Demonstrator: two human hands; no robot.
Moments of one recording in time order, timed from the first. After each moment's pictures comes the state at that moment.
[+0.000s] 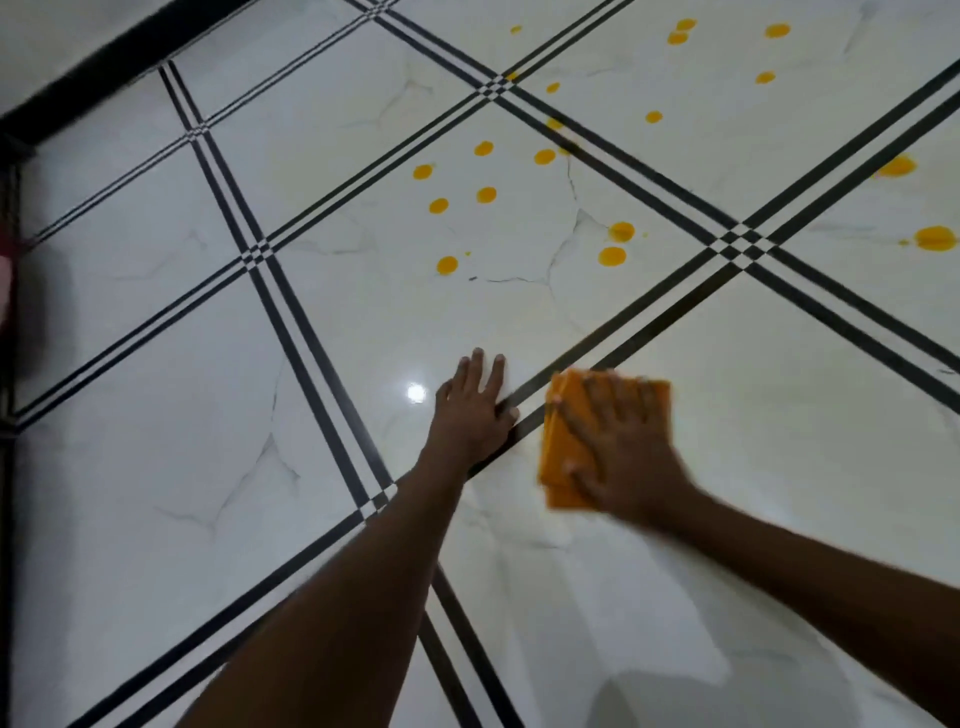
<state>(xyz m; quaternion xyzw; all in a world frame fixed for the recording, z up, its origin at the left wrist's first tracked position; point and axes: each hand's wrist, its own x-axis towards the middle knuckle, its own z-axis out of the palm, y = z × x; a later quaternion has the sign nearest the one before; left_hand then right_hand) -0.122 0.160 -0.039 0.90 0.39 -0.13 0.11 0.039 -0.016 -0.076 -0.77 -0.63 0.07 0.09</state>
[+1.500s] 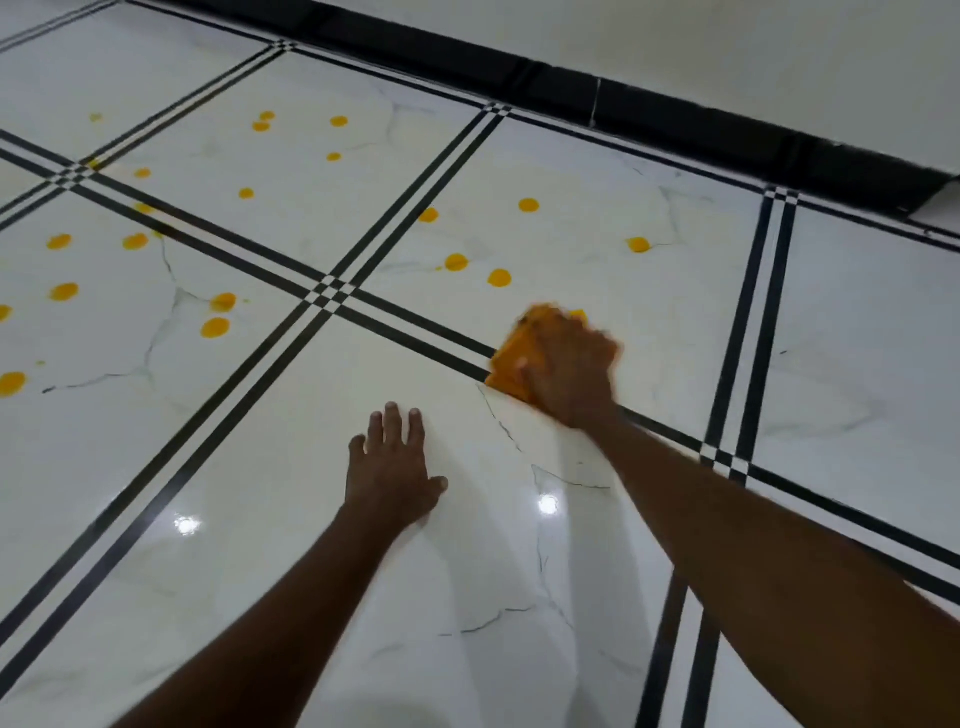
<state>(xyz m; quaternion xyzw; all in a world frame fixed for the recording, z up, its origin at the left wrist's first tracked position) 0.111 -0.098 -0.031 0.95 0.21 -0.21 0.04 0.329 -0.263 -0.088 -0.96 -0.27 -0.01 0.08</state>
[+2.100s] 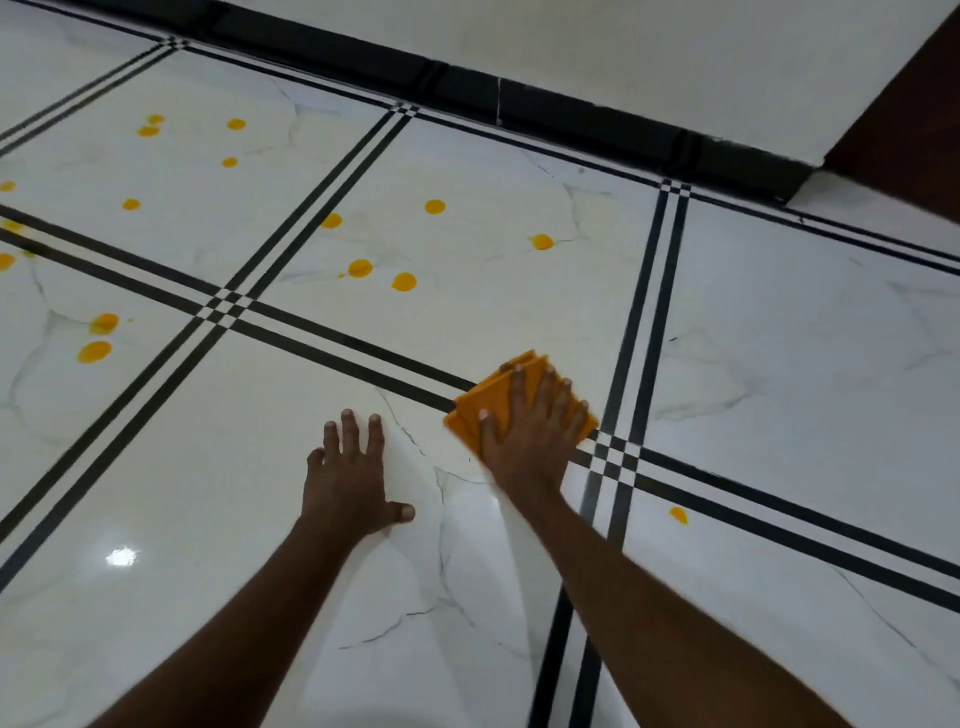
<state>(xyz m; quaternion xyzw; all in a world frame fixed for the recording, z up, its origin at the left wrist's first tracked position) 0.144 -0.158 -0.032 0.96 0.17 -0.23 0.02 0.264 -0.340 -0.088 -0.99 -0.10 -0.03 0.12</state>
